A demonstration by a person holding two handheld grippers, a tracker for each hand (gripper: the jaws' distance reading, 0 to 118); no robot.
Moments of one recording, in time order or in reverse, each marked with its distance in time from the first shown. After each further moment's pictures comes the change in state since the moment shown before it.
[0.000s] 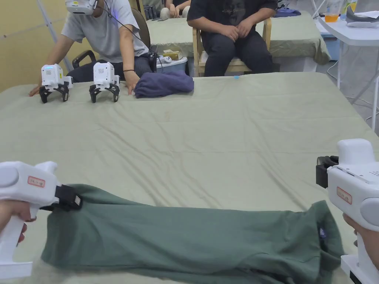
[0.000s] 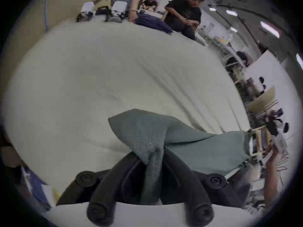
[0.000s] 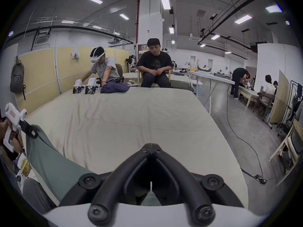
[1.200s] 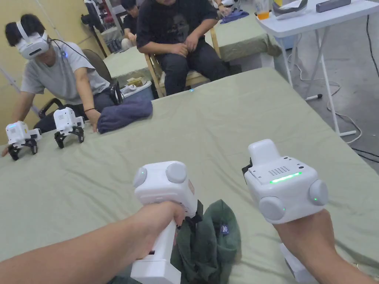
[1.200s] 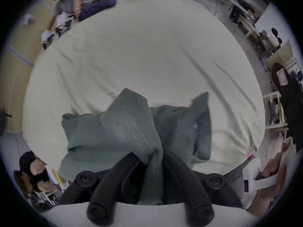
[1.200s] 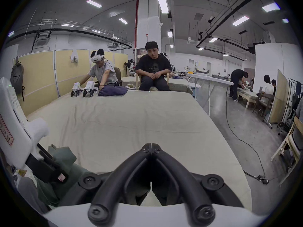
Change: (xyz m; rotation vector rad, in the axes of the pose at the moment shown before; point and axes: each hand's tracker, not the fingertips) left arm 0.433 -0.034 -0.116 -0.331 0.102 -0.314; right arm 0.031 -0.027 -0.011 0.044 -0.014 -0.010
